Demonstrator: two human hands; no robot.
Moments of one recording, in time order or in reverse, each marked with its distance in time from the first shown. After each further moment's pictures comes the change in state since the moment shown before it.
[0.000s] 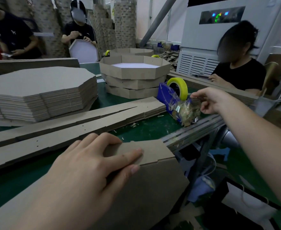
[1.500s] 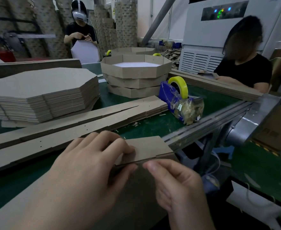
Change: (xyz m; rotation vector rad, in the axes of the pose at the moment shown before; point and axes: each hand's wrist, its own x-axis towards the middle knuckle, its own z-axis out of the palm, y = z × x) left_hand 0.002 0.004 -0.004 0.034 -0.011 -0.013; right_hand -0.264 0.134 0.111 0.408 -0.279 -0.286
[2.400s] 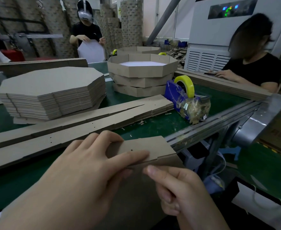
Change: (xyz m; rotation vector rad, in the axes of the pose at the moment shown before) left_hand -0.012 -0.007 -0.016 0.068 -0.148 0.042; right_hand 0.002 -0.003 -0.005 -0.120 -0.216 0.279
